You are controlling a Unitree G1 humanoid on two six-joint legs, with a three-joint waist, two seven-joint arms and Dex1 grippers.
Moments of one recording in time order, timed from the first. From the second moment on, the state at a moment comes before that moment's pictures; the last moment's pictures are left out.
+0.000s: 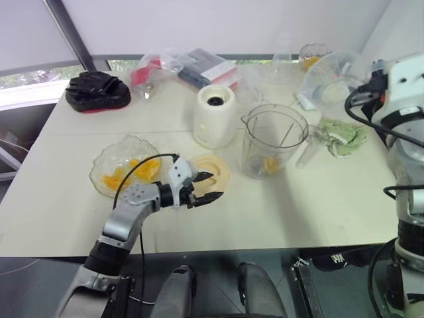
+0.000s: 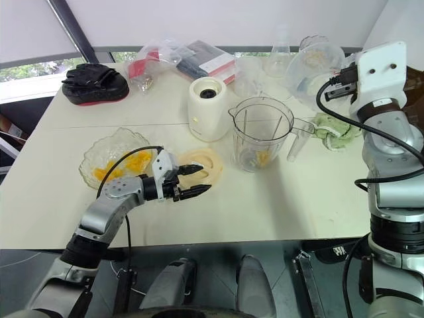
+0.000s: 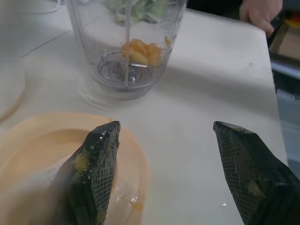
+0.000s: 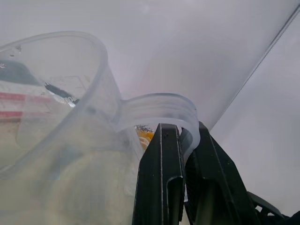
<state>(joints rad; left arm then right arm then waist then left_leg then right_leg) -0.32 0.37 -0.17 -0.05 -0.31 0.35 -0.88 -0.51 -0.76 -0.22 -0.30 0.12 0.53 0.09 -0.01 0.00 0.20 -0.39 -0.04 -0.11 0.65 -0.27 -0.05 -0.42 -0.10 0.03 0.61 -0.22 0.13</state>
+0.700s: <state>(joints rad) -0.36 0.30 -0.10 -0.09 -0.41 0.36 -0.83 -0.51 -0.80 -0.14 -0.25 -0.13 0.35 0.20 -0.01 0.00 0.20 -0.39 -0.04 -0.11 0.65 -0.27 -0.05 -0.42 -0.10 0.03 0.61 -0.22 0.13</state>
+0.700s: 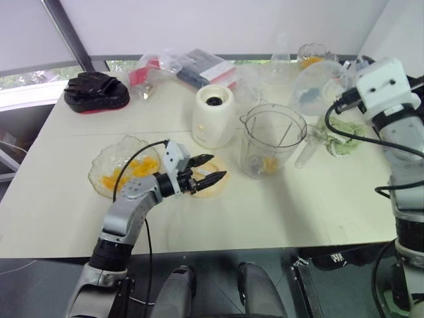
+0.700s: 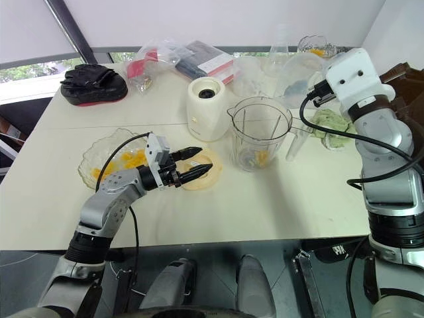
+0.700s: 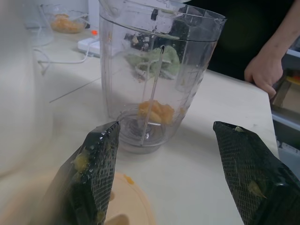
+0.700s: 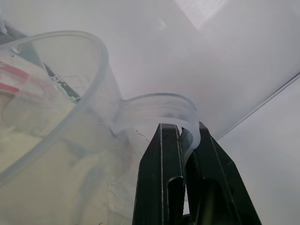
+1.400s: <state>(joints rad) -0.35 0.30 -0.10 -0.09 -0.41 0.34 -0.84 -0.45 -0.74 -0.19 -0.24 -0.19 0.34 0.25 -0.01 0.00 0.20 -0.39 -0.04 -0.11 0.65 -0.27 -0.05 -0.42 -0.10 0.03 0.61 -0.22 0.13</state>
